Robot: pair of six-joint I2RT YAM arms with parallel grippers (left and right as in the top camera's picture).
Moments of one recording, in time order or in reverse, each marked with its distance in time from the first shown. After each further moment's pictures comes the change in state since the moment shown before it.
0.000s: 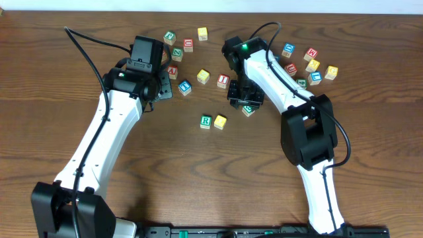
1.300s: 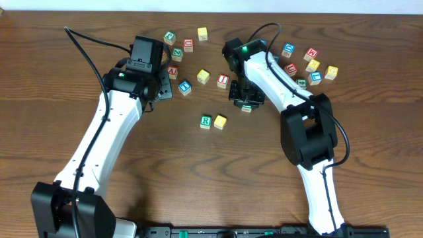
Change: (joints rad) left arm 0.000 0.000 0.000 0.000 0.000 0.000; right arm -0.001 0.000 -0.032 0.056 0.063 -0.024
